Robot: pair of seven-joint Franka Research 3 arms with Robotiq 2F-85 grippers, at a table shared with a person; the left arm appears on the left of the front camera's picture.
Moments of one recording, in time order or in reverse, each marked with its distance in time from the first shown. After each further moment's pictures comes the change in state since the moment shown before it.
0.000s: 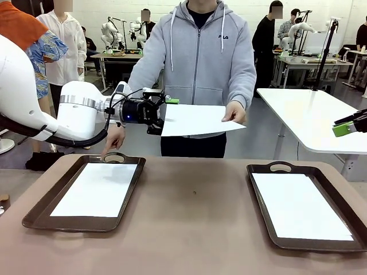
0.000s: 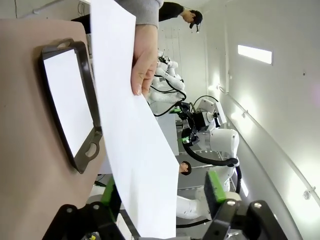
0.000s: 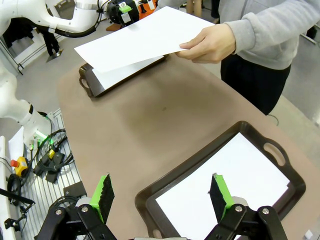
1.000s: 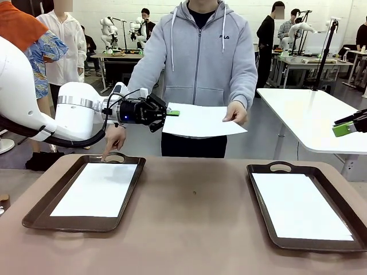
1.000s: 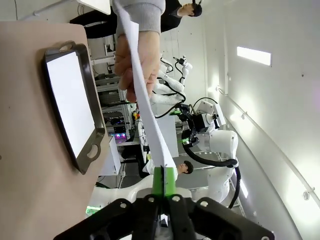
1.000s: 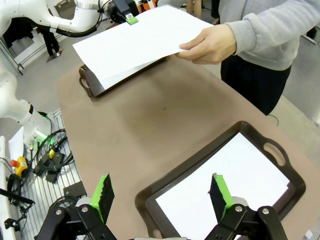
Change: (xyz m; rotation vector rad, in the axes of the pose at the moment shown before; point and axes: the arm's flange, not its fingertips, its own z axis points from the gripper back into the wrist) left arm 0.003 0.004 0.011 -0.002 -0.012 0.000; right arm 0.000 0.000 0.000 0.000 0.000 0.000
